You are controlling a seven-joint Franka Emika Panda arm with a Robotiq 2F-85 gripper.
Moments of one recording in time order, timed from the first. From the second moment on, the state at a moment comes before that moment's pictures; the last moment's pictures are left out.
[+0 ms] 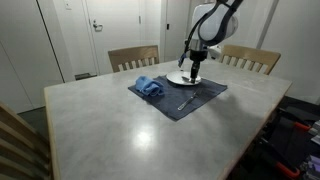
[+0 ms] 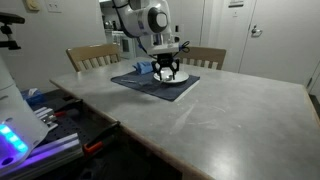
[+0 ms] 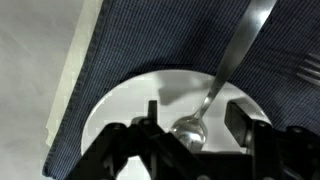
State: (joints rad) arm -0.04 0.51 -0.04 -2.17 -0.23 2.74 -0.40
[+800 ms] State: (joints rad) arm -0.04 0.50 -0.03 -2.17 -0.22 2.71 -0.40
